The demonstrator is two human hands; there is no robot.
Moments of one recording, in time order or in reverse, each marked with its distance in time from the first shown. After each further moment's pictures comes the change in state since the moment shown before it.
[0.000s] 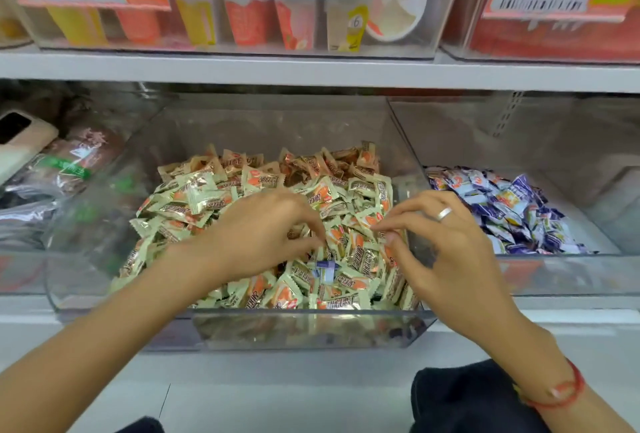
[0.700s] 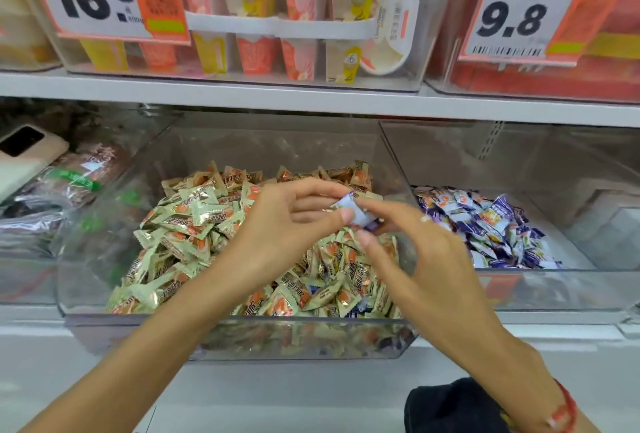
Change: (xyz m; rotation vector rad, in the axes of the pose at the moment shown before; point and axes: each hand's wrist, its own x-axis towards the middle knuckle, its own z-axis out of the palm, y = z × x) left_hand -0.010 0.053 -0.028 -1.122 0.292 -0.253; right_hand 0.012 -0.043 -0.016 0.133 -0.018 0.071
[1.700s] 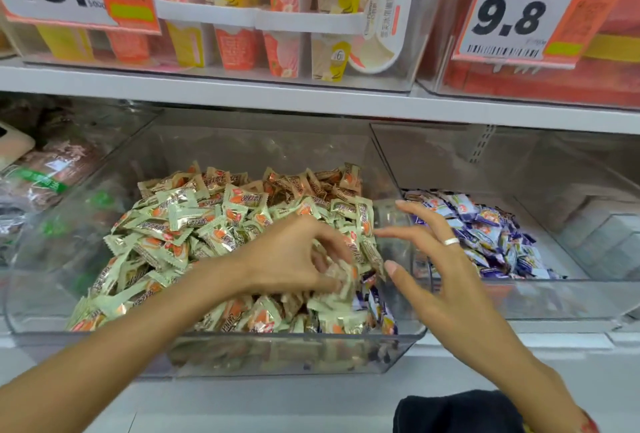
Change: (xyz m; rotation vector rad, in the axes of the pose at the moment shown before) left_hand 0.038 -0.045 0.012 0.530 -0.421 0.000; right_hand -0.017 0.050 -0.009 0.122 -0.129 0.162
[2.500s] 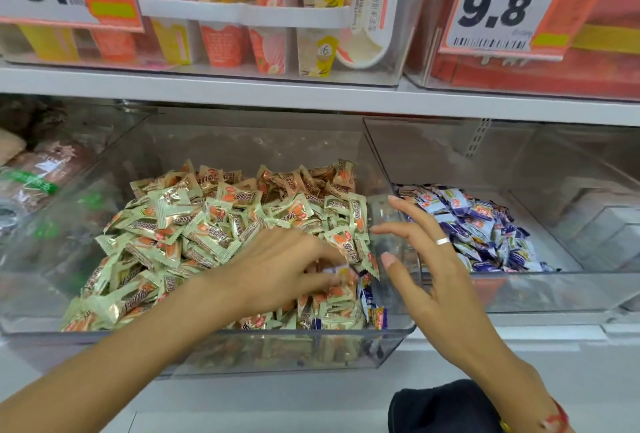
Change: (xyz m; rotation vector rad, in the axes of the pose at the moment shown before) left_hand -0.011 0.008 0.010 0.495 0.050 0.140; right_hand -0.004 0.001 0.005 0.026 0.056 0.007
